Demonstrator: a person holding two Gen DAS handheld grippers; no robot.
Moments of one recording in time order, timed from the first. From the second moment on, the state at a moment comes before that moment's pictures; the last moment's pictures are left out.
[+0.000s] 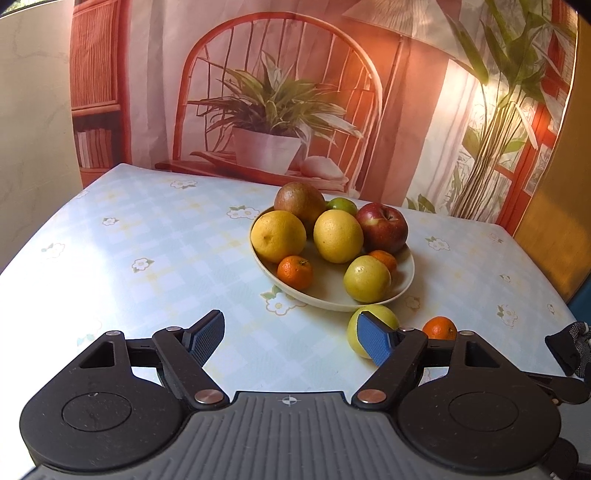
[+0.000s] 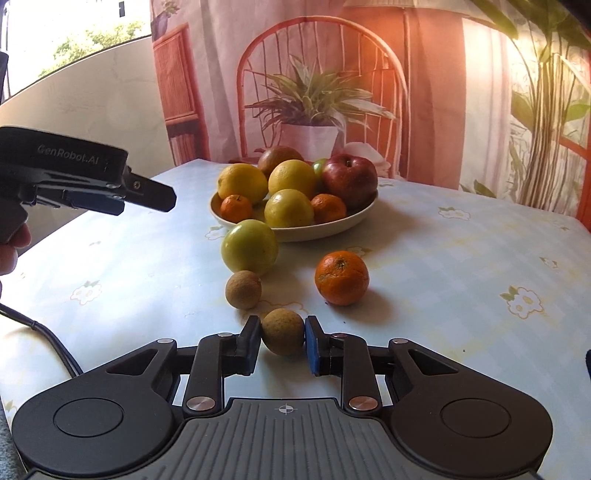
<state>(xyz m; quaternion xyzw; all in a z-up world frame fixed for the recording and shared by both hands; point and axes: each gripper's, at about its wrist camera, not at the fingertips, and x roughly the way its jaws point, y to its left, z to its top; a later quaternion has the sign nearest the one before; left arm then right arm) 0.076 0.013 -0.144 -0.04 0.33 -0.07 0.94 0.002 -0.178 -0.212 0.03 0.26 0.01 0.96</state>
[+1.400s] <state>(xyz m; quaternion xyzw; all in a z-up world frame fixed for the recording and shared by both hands) 0.119 -0.051 -0.171 0.03 0.37 -0.17 0.91 -0.016 -0.209 -0.209 0.11 0.22 -0.02 0.97</state>
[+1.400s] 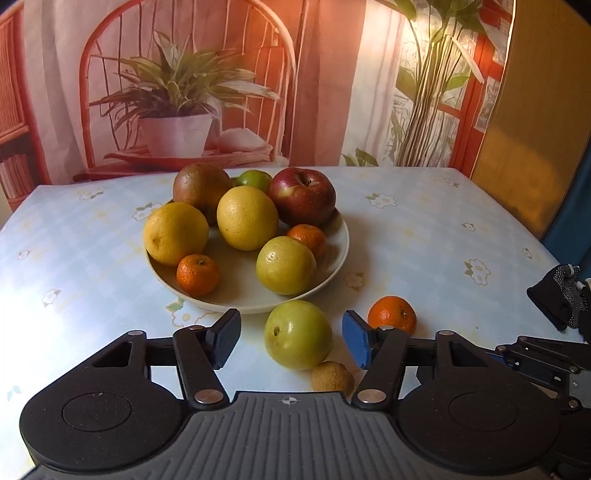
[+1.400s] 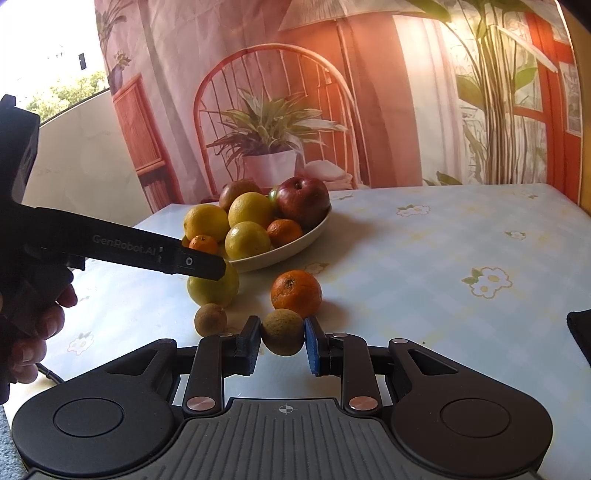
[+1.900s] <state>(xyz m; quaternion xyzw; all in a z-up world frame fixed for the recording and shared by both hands) 0.127 -0.059 -0.178 0.02 0.39 -0.18 0.90 -0.016 -0.209 -0.209 0.11 0.22 -0.02 0.97</state>
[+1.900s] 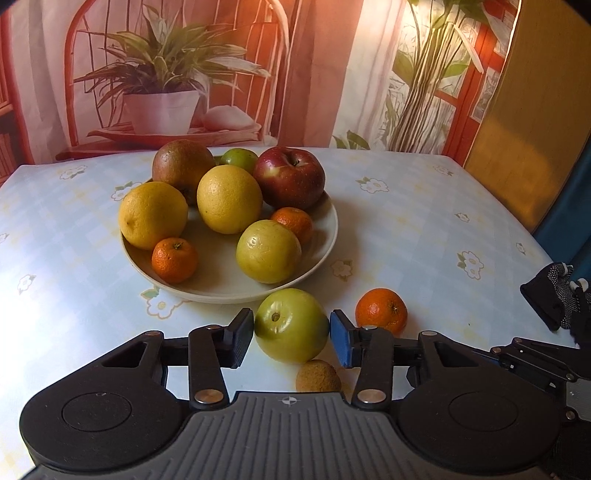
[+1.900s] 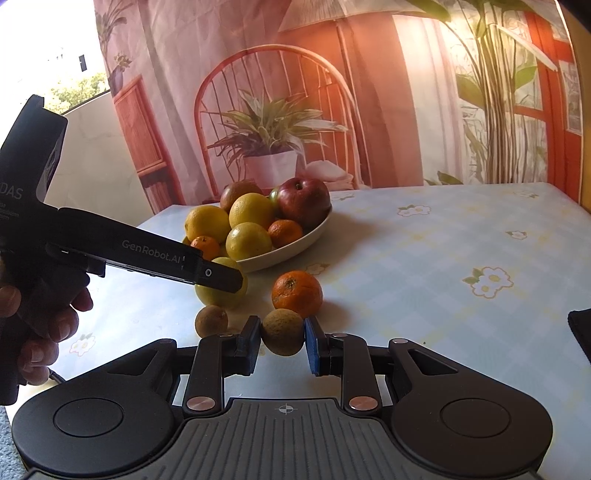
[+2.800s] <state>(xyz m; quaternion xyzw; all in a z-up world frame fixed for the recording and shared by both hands) 0.141 -0.020 -0.154 0.01 0.35 -0.20 0.91 -0.012 -0.209 -0.211 0.11 0.23 -0.03 0.97</state>
